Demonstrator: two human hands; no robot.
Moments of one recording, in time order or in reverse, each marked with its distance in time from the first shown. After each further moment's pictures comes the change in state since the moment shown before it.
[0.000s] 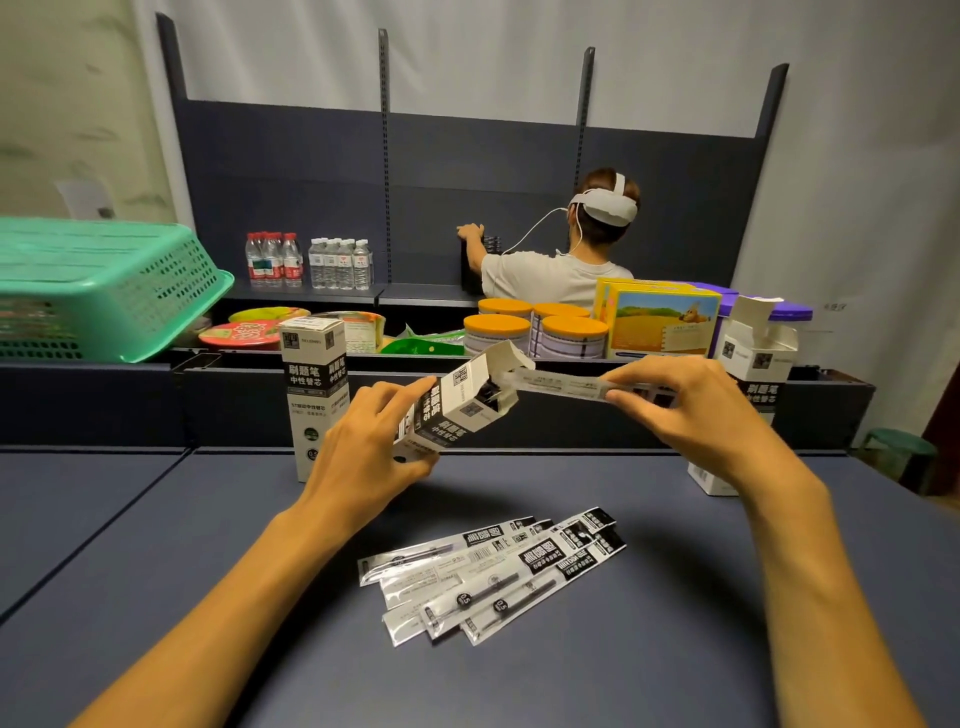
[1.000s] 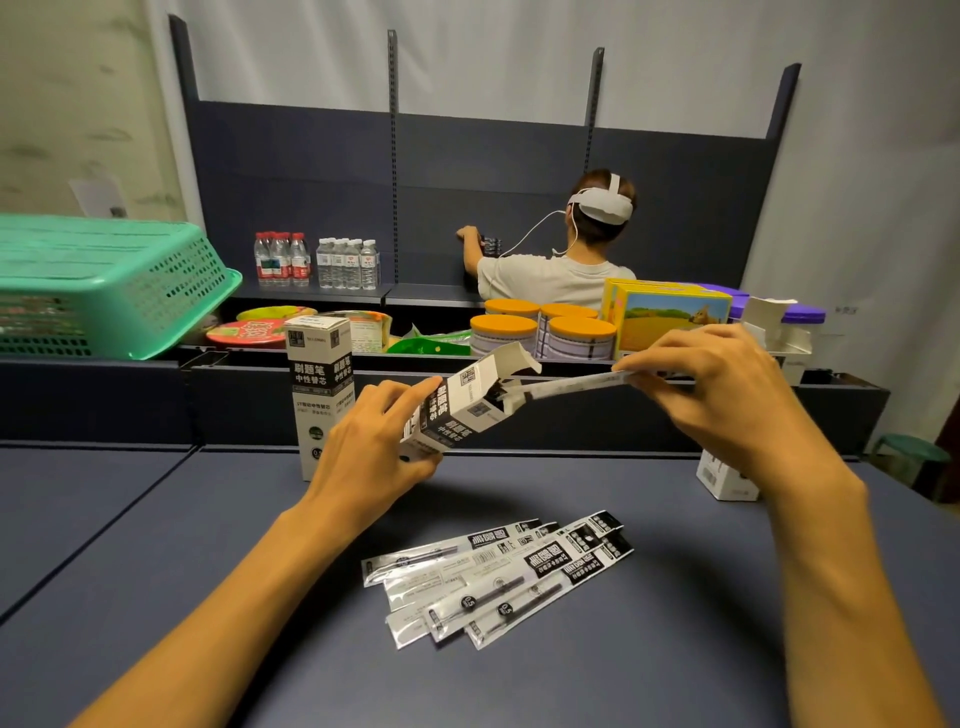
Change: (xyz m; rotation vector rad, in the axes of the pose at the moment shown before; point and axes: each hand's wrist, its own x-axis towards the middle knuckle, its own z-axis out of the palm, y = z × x) left_hand 0.001 0.002 -0.002 0.063 -0.002 -0.011; right_hand 0.004 -0.013 -0.017 -0.334 0.085 -0.106
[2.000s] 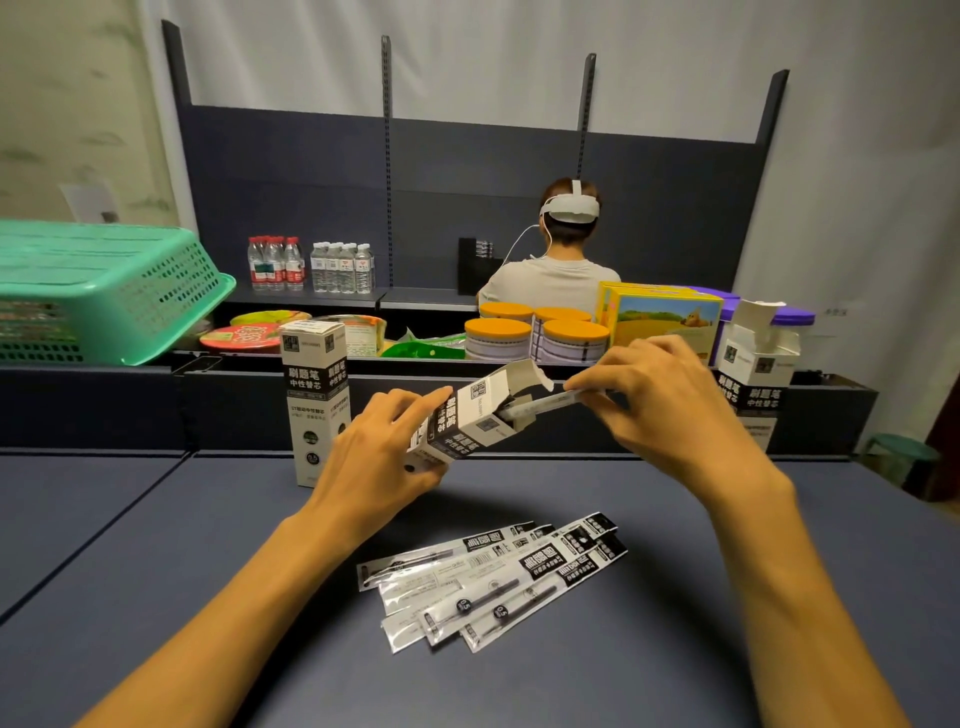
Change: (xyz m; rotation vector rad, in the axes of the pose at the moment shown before) left_hand 0.000 0.007 0.003 -0.004 -0.028 0.055; right_hand 0.007 -0.029 0.020 -0.080 -0.006 -0.081
